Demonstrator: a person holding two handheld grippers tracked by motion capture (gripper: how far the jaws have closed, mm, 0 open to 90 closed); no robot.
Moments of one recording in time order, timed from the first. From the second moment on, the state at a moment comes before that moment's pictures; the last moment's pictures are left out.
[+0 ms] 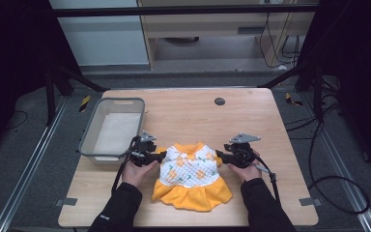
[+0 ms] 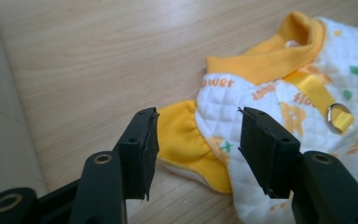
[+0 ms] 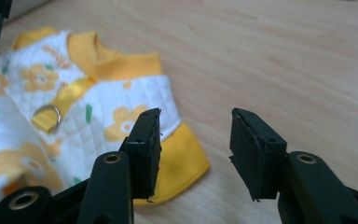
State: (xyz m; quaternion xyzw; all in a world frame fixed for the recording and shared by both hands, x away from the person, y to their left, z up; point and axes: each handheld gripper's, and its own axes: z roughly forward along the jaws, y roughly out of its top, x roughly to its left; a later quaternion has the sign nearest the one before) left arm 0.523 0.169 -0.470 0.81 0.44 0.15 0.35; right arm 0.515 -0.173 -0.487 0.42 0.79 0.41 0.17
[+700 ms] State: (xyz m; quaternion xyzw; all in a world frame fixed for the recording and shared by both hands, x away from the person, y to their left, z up) left arm 0.515 0.160 -0.490 0.81 0.45 0.12 0.34; right arm 0.512 -0.156 -0.498 0.42 0.82 0.37 0.13
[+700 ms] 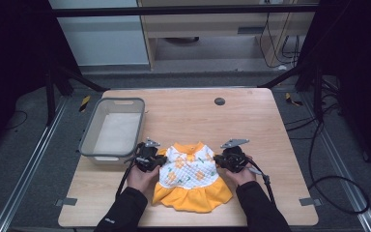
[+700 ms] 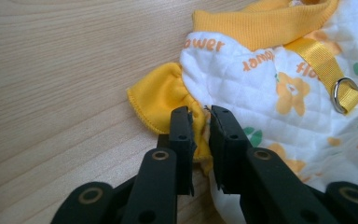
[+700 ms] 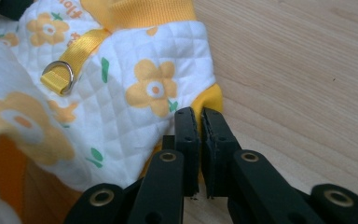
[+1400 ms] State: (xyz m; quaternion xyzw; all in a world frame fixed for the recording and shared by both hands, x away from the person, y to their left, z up) left arm 0.551 0.143 -0.377 0.74 0.43 0.29 0.43; right arm 0.530 -0.164 -0.401 0.39 0.74 0.45 0.32
